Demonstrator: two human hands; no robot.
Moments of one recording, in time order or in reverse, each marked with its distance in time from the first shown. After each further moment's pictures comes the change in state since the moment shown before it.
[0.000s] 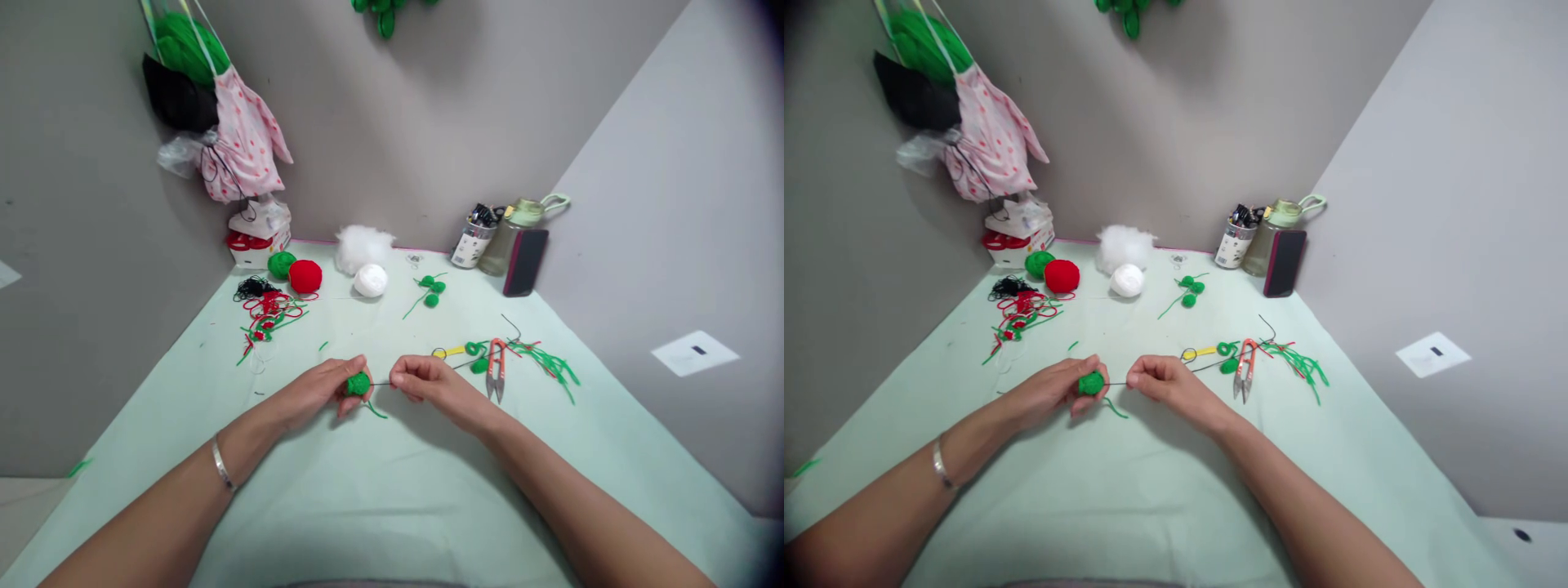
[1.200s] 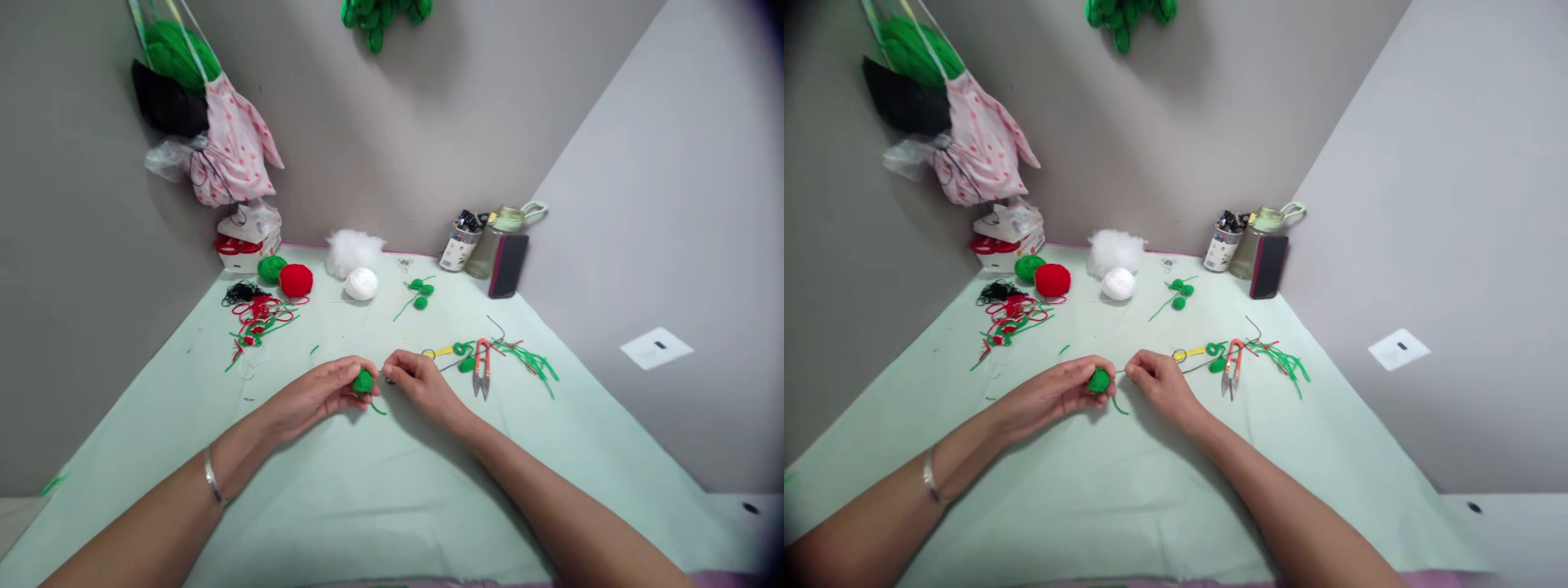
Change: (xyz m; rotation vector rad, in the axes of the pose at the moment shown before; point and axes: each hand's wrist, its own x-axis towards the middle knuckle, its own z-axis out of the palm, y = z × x) left_hand 0.001 -0.008 0.005 -0.331 -0.031 0.016; right_hand 0.011 0.016 0.014 -0.270 0.306 -0.074
